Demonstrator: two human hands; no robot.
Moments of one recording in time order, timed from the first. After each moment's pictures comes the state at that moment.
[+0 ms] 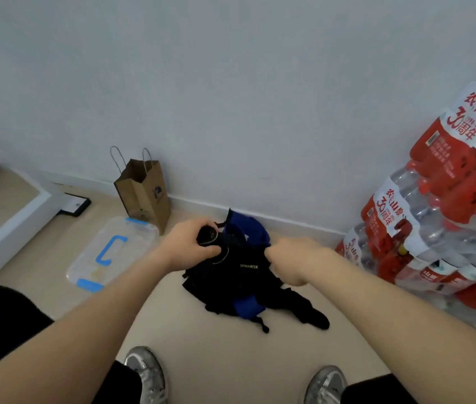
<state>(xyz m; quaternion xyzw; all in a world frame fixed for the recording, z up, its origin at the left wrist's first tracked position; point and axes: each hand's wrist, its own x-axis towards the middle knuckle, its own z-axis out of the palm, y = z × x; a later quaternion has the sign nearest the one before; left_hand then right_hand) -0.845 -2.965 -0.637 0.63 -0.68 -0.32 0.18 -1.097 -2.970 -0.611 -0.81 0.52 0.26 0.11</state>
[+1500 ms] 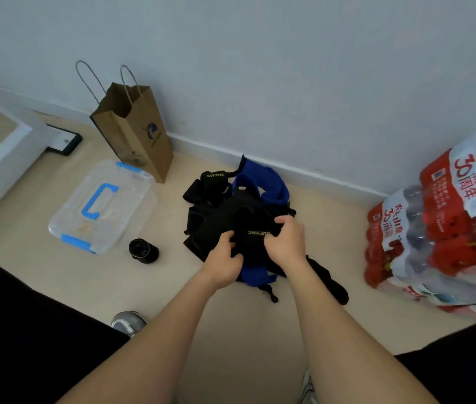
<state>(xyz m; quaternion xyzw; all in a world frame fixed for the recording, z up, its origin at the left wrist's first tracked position) -0.918 -2.968 -0.850 0.68 -0.43 -0.56 0.21 -1.080 -3.021 -0.829 -0.50 0.75 -0.19 0.39</state>
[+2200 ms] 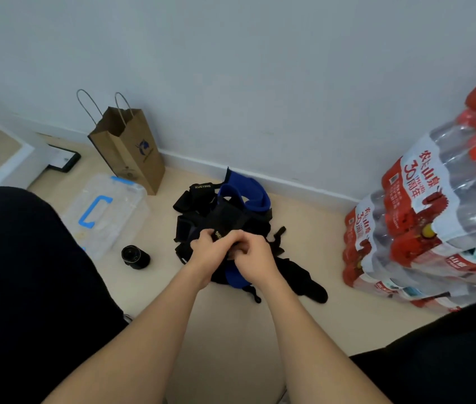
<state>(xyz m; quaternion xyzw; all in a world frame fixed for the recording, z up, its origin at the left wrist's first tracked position) -0.943 -2.972 -0.794 0.70 -0.27 -0.59 0.32 -1.079 -2.976 -0.806 -0.60 0.59 -0.24 0.49</state>
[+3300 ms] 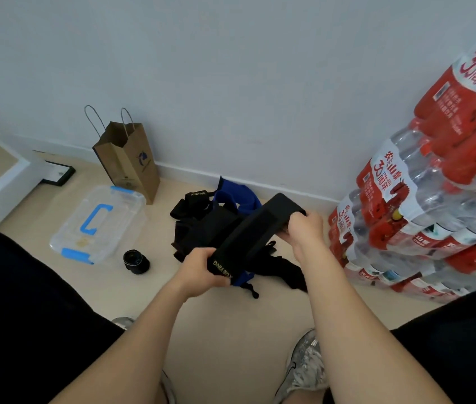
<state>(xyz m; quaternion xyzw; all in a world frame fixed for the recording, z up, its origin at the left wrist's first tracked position) -0.898 -2.912 -0.779 0.63 -0.55 -0.51 0.18 -1.137 -2.986 -0.721 -0.20 0.70 -0.47 0.50</state>
